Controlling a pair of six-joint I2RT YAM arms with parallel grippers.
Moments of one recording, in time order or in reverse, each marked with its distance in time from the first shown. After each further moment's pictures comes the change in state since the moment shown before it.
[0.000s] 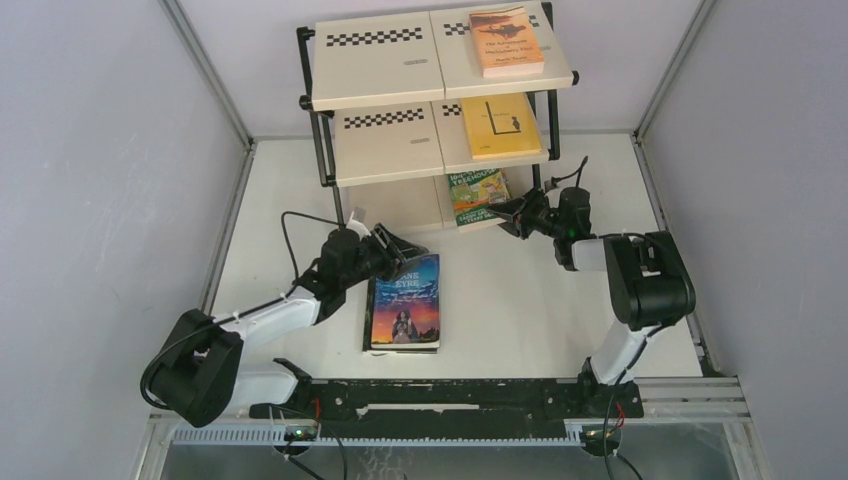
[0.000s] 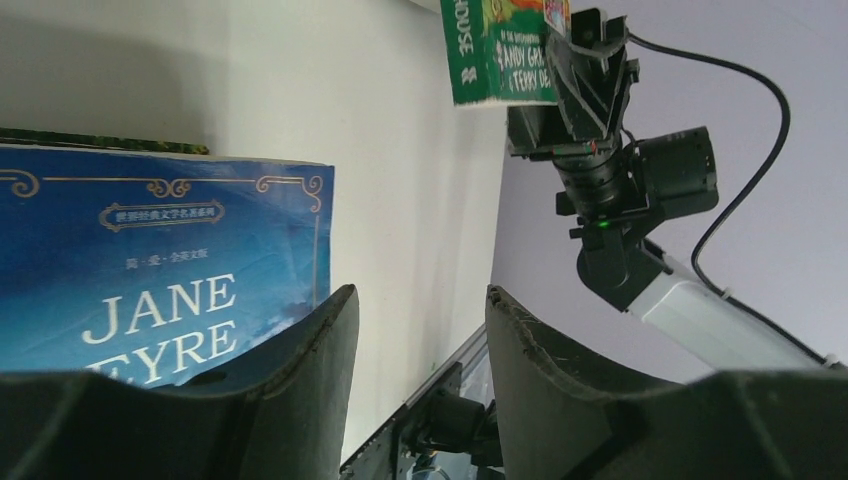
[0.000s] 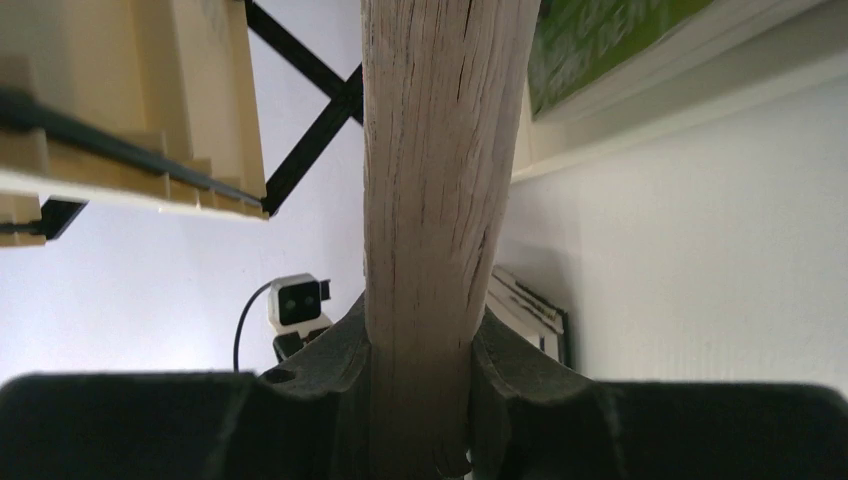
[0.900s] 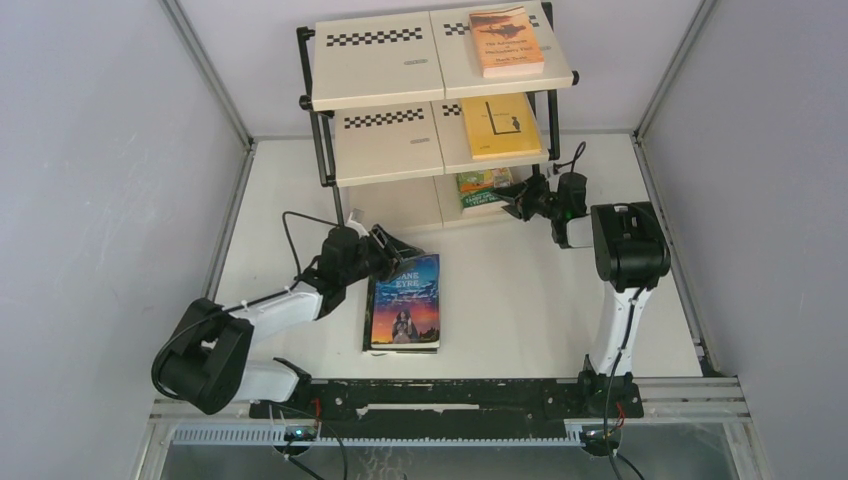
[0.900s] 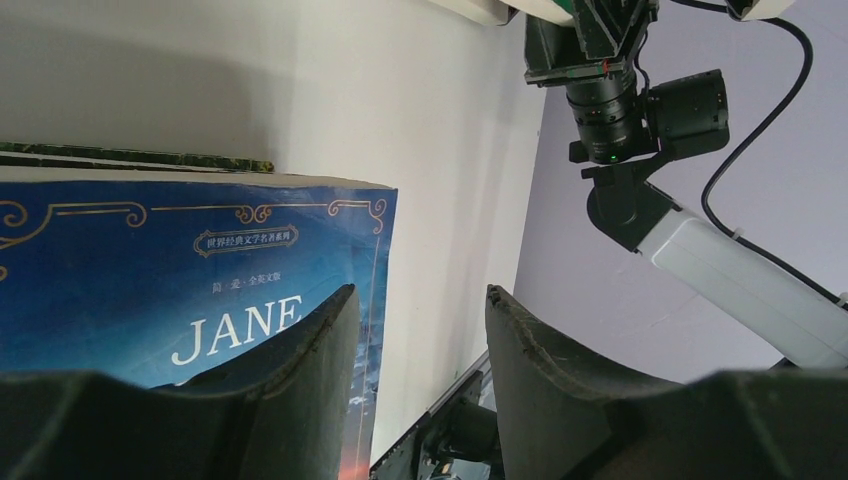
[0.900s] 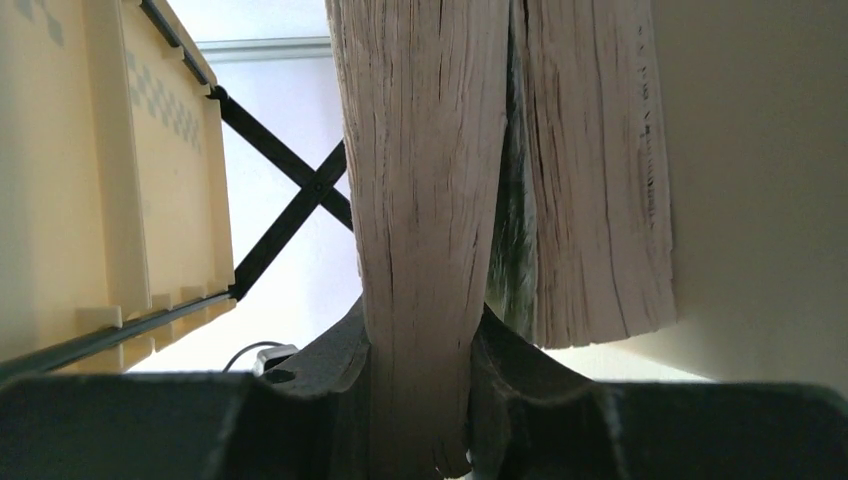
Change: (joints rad) left arm 0.051 0.062 0.000 -0.009 0.027 0.037; right arm -0.066 0.323 0.266 0.045 -0.002 -0.056
